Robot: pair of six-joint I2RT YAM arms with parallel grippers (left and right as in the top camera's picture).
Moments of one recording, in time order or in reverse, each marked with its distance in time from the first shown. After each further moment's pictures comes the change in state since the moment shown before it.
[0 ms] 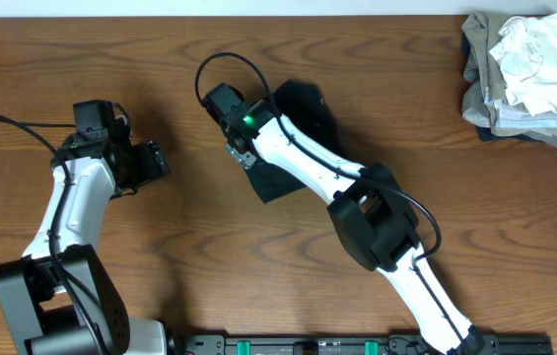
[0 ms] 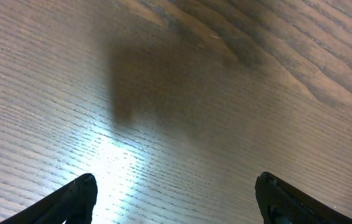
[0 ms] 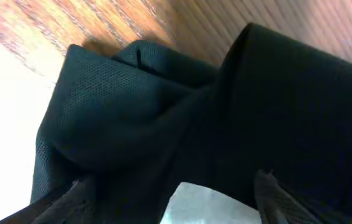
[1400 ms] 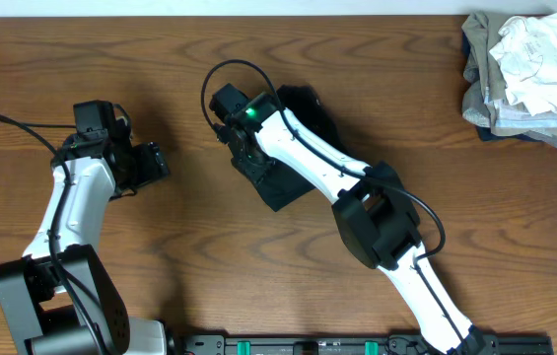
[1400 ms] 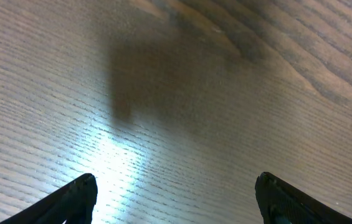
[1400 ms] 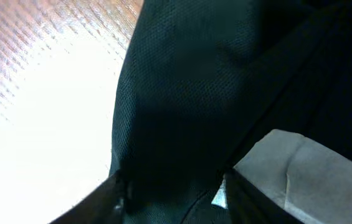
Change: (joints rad) left arm 0.000 0.000 0.000 -0.014 0.000 0.001; right arm -0.013 0.002 0.057 -0.274 -0.309 -0.049
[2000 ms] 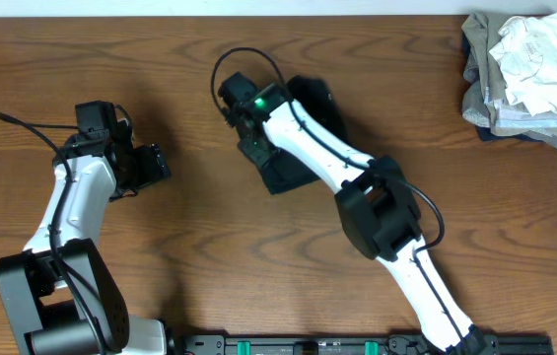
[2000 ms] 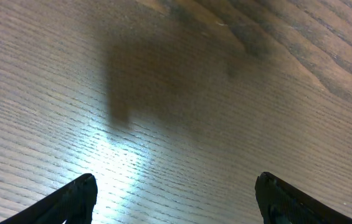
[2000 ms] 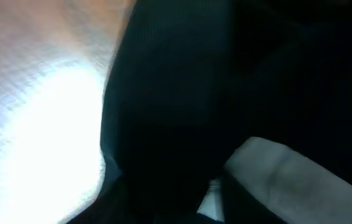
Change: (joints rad) left arm 0.000 0.020 0.000 0.002 0.000 0.013; right arm -0.060 0.051 0.050 0.054 0.066 0.021
